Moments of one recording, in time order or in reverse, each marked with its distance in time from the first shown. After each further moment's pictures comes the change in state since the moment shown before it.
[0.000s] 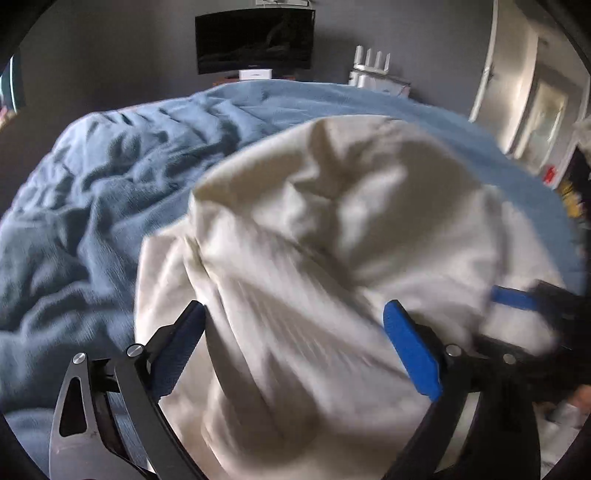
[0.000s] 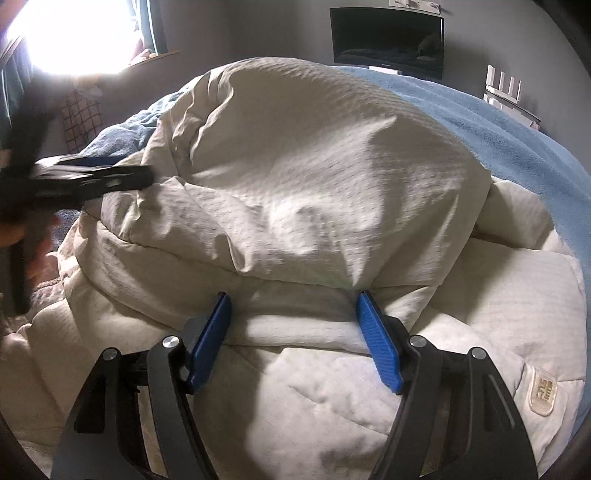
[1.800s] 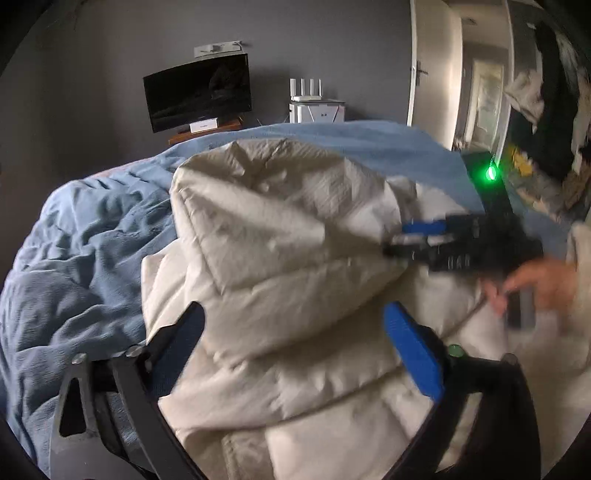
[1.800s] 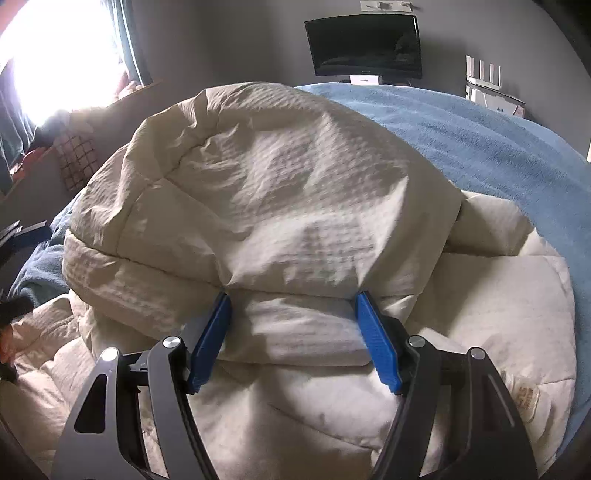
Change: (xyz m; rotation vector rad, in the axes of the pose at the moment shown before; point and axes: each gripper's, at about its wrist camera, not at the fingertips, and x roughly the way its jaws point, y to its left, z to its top) left arm -0.082 -0.042 -0.041 0.209 -0.141 -0.069; right arm -0.031 -0.015 0.009 0.103 -0.064 0.022
